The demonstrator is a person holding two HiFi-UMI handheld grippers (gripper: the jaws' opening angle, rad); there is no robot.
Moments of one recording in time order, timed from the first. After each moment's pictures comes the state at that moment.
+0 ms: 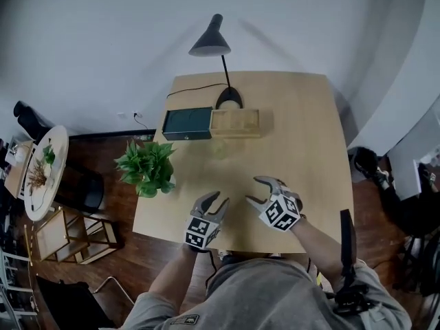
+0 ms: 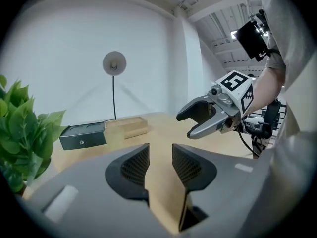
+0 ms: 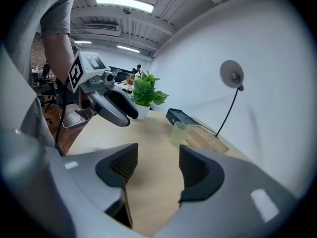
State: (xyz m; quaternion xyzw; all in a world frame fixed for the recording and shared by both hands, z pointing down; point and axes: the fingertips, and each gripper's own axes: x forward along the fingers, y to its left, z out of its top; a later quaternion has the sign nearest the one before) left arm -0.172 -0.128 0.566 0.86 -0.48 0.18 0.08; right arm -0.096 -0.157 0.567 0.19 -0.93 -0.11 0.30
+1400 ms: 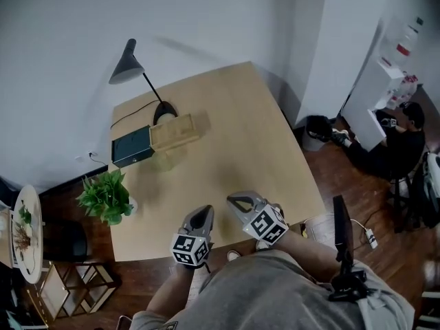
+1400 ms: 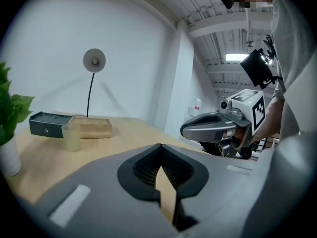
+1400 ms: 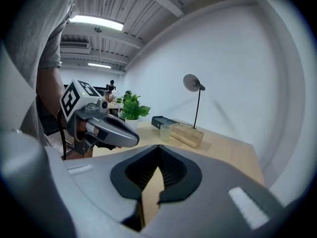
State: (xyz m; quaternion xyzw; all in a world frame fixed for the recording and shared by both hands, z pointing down) left arm -0.052 -0.076 0.534 0.90 -0.40 0.09 0.14; right arm 0.001 -0.079 0.518 0.33 -0.92 -0.01 0.20
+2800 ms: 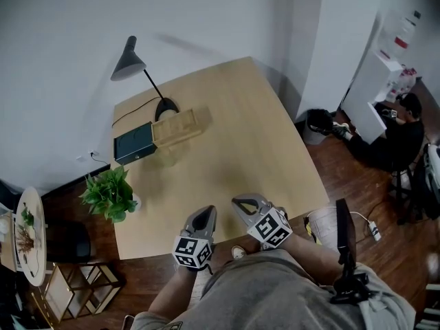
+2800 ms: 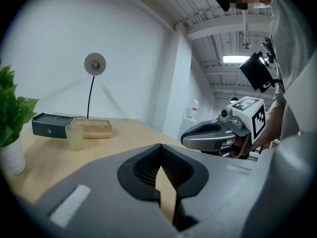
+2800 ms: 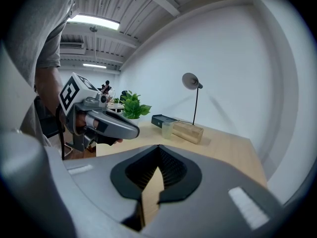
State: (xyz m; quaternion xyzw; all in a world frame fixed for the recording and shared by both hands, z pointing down) left arm -0.066 -0.053 0.526 0.91 -0.39 0.08 0.14; right arm -0.007 -0.052 0.528 0.35 -0.91 0.01 0.20
